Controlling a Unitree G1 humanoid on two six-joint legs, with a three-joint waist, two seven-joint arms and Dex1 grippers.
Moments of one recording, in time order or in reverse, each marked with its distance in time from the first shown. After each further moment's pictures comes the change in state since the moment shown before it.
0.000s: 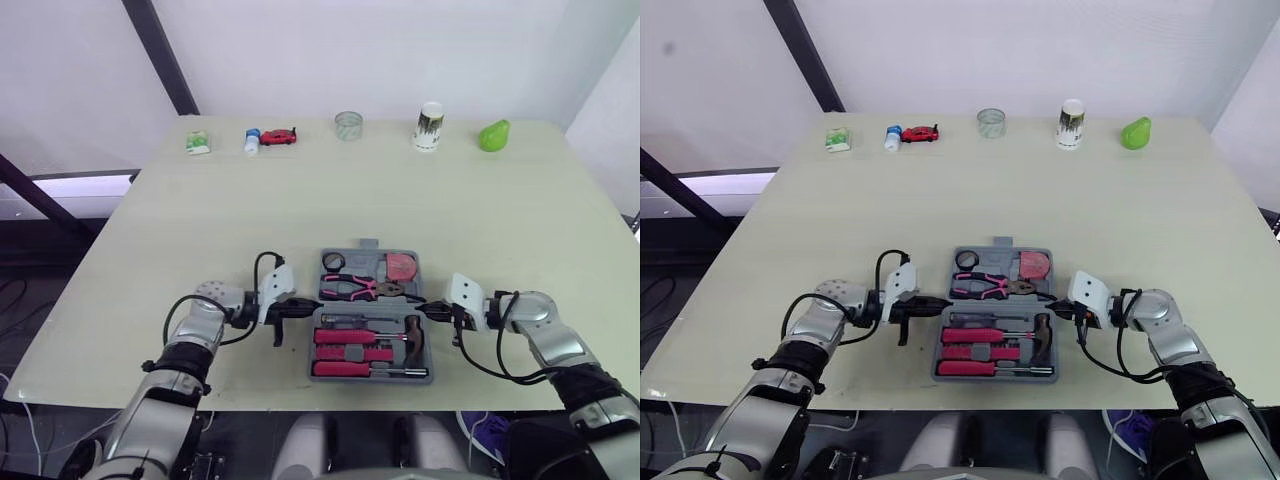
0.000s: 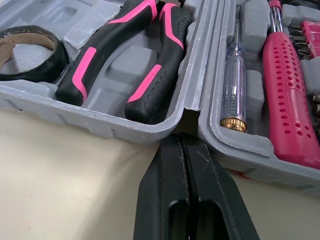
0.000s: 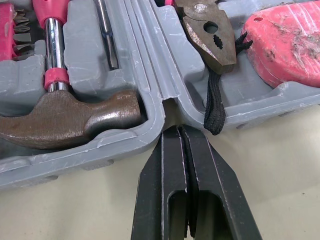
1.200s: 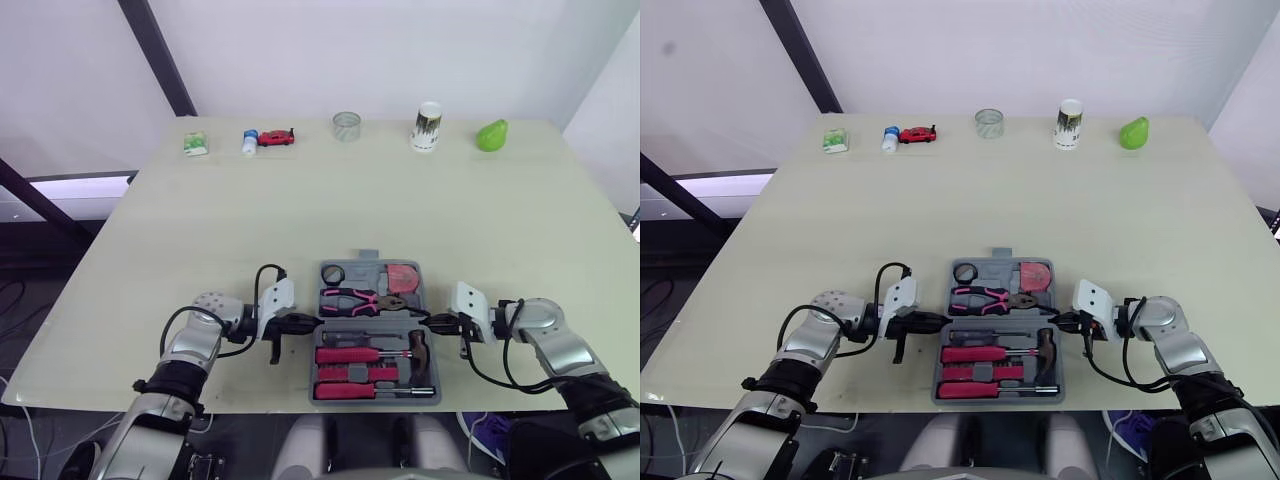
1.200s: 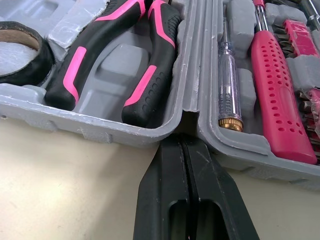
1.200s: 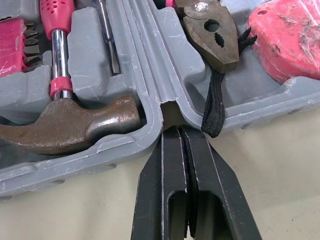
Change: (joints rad) left arm 0.128 0.023 -0.003 -0.222 -0.002 0.125 -0.045; right arm 0.059 -0.025 -0.010 -0.081 0.036 0.079 0.092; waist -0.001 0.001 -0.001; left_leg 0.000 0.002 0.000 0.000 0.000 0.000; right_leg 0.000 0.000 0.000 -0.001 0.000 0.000
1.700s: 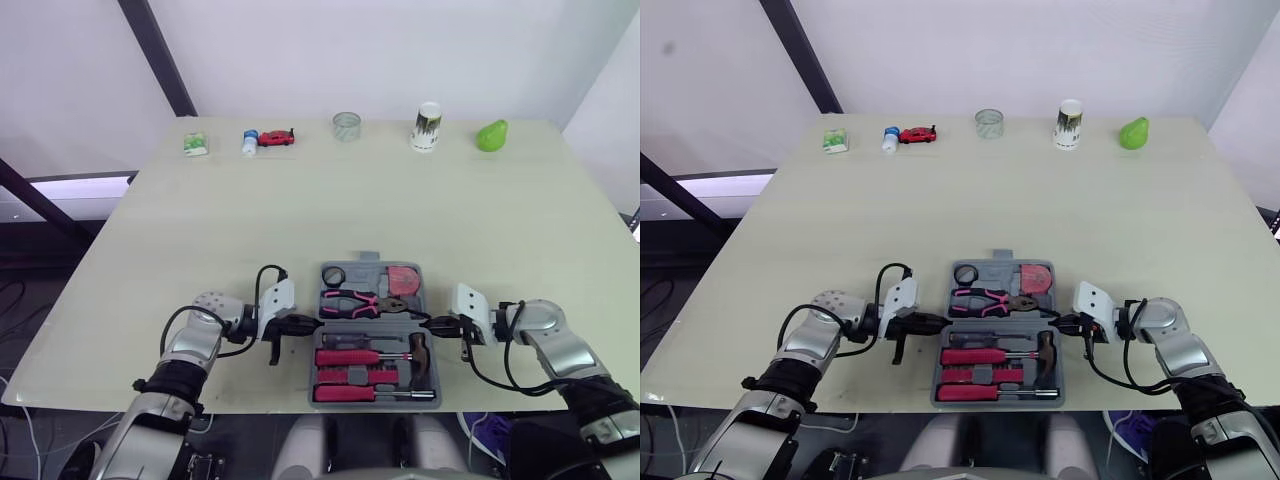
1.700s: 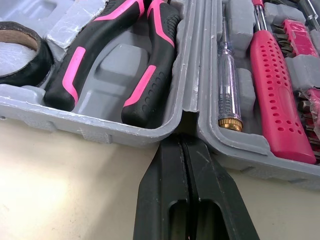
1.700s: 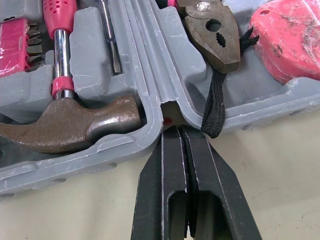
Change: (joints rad) left arm 0.006 0.002 -0.008 -0.009 0.000 0.003 -0.008; right arm 0.012 -0.003 -0.001 -0.017 0.002 0.013 0.006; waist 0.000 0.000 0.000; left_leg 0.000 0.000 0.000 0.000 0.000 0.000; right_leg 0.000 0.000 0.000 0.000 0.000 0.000
